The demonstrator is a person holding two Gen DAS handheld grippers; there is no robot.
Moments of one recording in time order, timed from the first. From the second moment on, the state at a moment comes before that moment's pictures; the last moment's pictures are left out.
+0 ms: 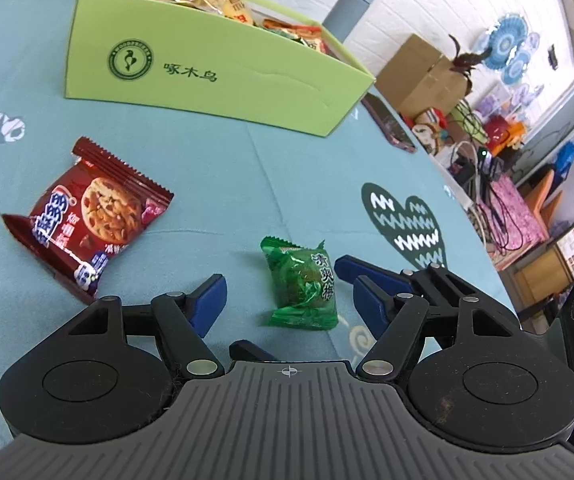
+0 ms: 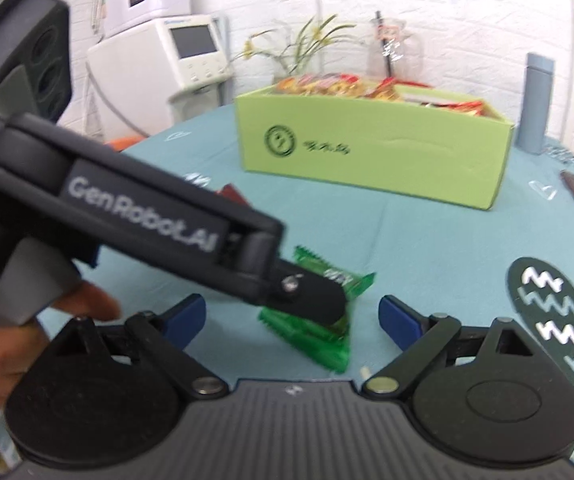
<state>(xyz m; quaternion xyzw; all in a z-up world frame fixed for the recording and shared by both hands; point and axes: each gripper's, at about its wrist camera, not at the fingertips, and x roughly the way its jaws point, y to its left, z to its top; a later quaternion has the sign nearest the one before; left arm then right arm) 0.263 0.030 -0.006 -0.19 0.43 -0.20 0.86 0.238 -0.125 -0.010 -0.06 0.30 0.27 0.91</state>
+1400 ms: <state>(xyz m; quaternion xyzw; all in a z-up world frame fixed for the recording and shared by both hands) 0.466 0.028 0.093 -0.15 0.30 -0.20 0.92 0.480 -0.127 0.058 -0.14 0.24 0.29 0.92</state>
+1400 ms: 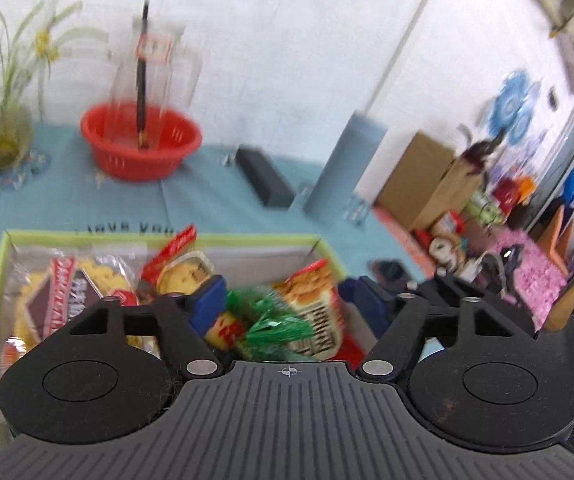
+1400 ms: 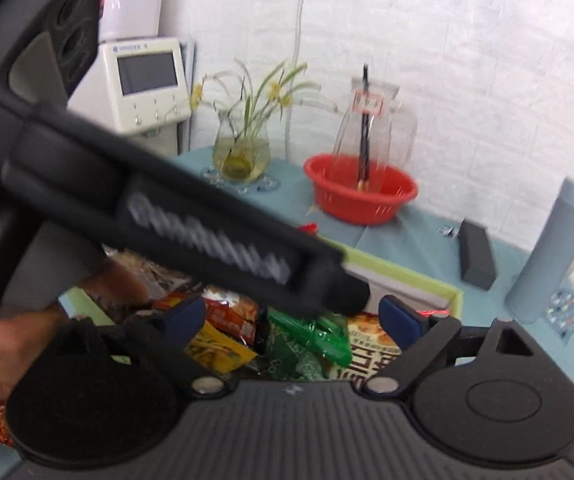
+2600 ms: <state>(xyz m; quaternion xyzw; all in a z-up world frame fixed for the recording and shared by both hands) 0.256 0.030 -0.005 -0.09 0.41 -0.15 0.90 0.263 -0.108 -0.027 -0.06 0.33 0.34 0.88</state>
